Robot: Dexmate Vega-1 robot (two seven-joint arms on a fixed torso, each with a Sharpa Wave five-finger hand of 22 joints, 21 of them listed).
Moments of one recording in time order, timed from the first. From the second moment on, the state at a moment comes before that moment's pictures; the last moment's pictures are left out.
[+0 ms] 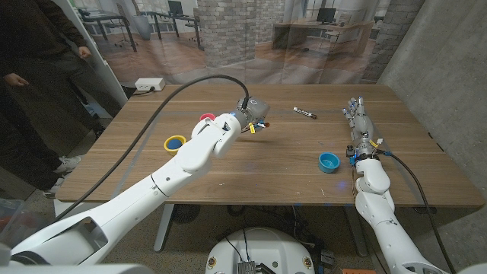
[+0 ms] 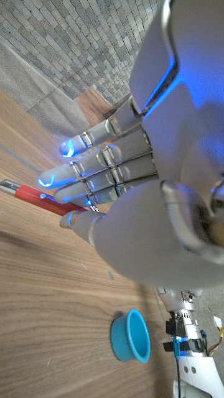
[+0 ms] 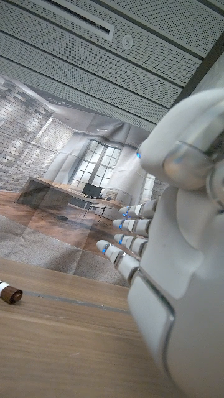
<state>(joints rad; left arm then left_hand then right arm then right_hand) 0.75 0.59 0.73 -2.09 1.29 0.28 -0.47 1.14 0.03 0.37 -0.16 0.18 1.06 0.07 0.31 0.19 1.05 -0.05 0.64 0.66 1.03 -0.14 0.71 0.60 0.39 -0.02 1.09 0.23 -1.01 -0.15 0.12 -1.22 0.25 0.60 0.11 0.32 0.13 -0.13 0.11 0.34 0.10 0.06 0.20 0.18 0.12 0.06 0.20 0.18 0.06 0.01 0.19 0.18 0.21 -0.04 0.19 0.17</state>
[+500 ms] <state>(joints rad) 0.76 0.58 0.71 -2.10 1.27 0.29 -0.40 1.14 0.03 0.37 -0.16 0.18 1.06 0.07 0.31 0.19 1.05 -0.05 0.63 0.67 1.03 -0.14 0.70 0.61 0.39 -0.02 1.10 0.23 -1.02 -0.15 0.11 -1.24 0.24 0.60 0.08 0.33 0.13 -0.13 0.11 0.34 0.10 0.06 0.20 0.18 0.12 0.06 0.20 0.18 0.06 0.01 0.19 0.18 0.21 -0.03 0.19 0.17</state>
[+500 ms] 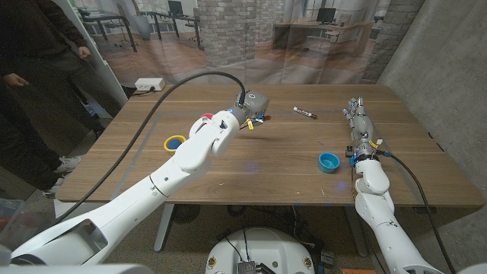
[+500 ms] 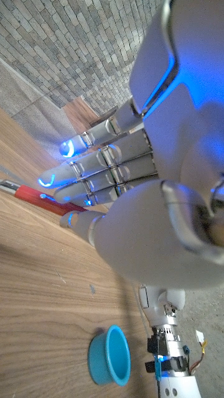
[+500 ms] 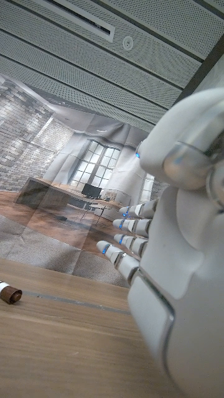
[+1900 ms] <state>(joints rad) 0.82 0.58 0.63 -2.12 1.20 0.29 -0.14 1.14 0.03 0.37 -0.16 0.17 1.06 0.07 0.31 0.19 1.06 -0.04 0.61 0.69 1.03 -0.13 0.68 0.64 0.37 -0.03 1.14 0.21 -1.07 -0.16 0.10 -1.32 0.20 0.59 0.01 0.33 0.13 -0.13 0.11 0.34 0.10 0.06 0.20 0.18 0.12 0.06 0.20 0.18 0.06 0.01 0.19 0.18 0.21 -0.04 0.19 0.17</state>
